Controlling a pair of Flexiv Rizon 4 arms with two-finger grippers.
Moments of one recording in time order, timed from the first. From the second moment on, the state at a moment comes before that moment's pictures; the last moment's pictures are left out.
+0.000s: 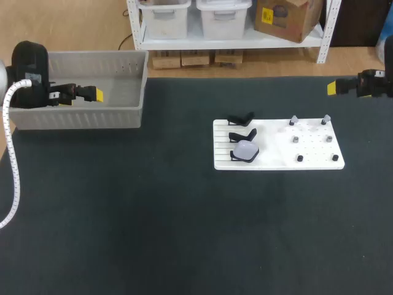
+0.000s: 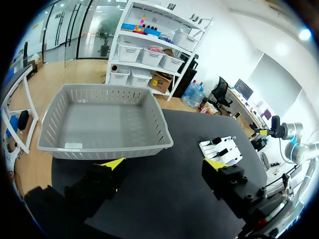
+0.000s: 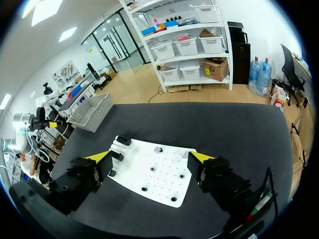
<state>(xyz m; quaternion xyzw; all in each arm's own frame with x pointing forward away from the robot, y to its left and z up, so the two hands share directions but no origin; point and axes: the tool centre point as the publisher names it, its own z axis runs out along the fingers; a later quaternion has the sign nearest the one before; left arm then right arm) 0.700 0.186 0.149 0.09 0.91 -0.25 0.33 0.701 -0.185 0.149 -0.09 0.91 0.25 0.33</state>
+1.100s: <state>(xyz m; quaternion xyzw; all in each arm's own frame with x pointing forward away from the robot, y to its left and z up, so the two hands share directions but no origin) 0.699 0.179 0.157 0.12 0.90 -0.26 0.33 0.701 -0.185 0.149 -0.09 0.91 0.25 0.33</state>
